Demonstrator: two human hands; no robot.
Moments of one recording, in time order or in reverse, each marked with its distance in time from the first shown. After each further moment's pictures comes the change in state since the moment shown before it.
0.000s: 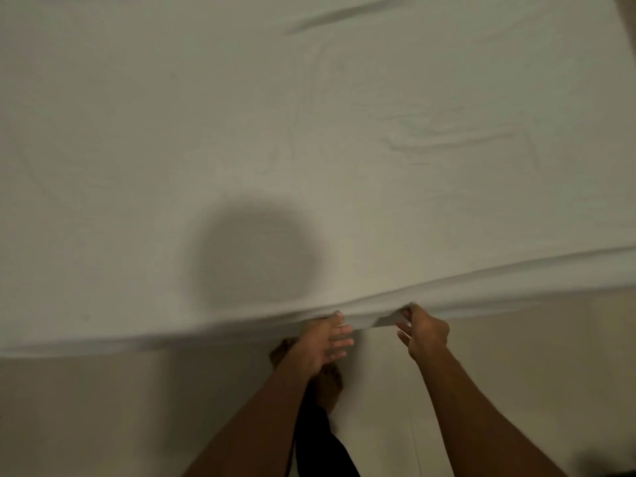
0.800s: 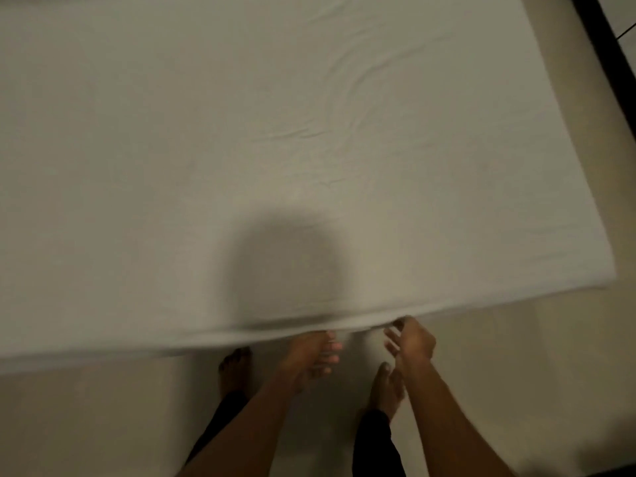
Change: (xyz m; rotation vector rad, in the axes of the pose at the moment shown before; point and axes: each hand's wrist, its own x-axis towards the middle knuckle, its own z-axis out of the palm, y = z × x) left_hand 0.033 -0.034 0.159 0.159 0.017 0.019; right_hand 0.081 -0.073 -0.123 0.117 0.039 -0.009
